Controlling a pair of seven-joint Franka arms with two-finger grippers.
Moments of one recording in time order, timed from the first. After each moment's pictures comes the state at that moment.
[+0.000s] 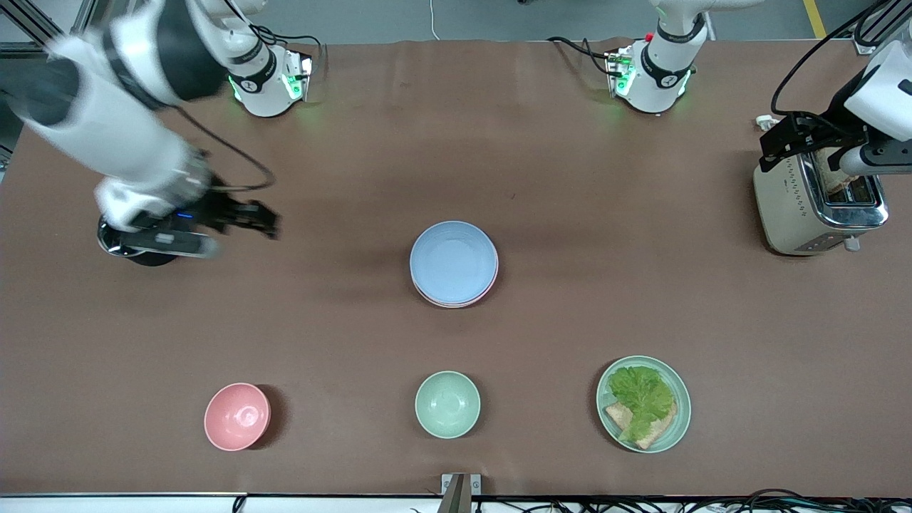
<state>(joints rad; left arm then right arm) 0.00 -0.05 -0.13 -1.55 0.01 1.50 -0.11 0.03 0.05 0.17 -1.67 0.02 1.76 0.41</state>
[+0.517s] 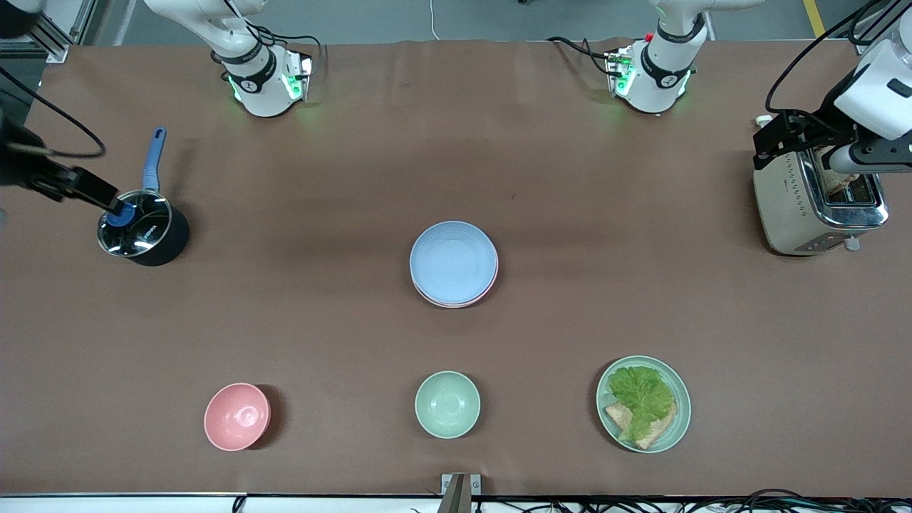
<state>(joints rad) -0.01 -0.05 -0.13 -1.56 0.01 1.49 -0.11 0.03 0.02 -0.03 -1.47 0.00 1.50 0.24</state>
